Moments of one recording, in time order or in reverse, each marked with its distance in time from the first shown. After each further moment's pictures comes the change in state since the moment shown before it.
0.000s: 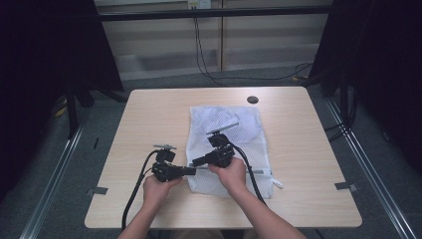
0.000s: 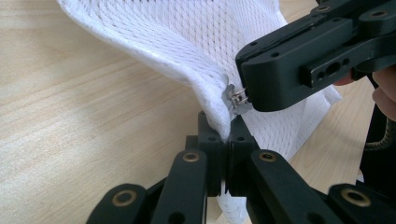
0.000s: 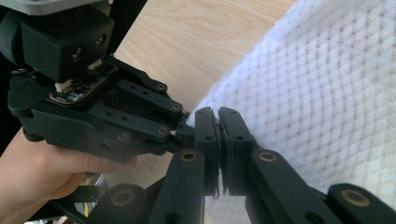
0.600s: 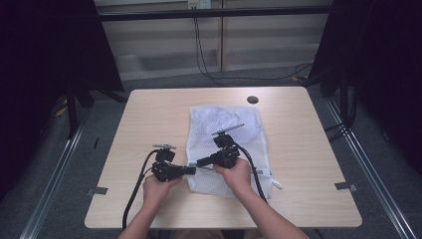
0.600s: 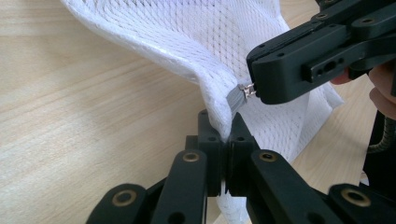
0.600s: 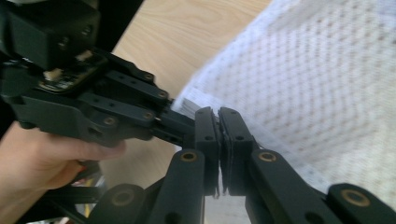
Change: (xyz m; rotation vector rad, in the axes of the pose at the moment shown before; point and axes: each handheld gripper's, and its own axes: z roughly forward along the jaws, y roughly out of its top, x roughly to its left) left arm -0.001 0.001 -0.002 -0.015 0.010 0.000; right arm -0.010 -0.006 -0.009 -0.012 -0.012 0.001
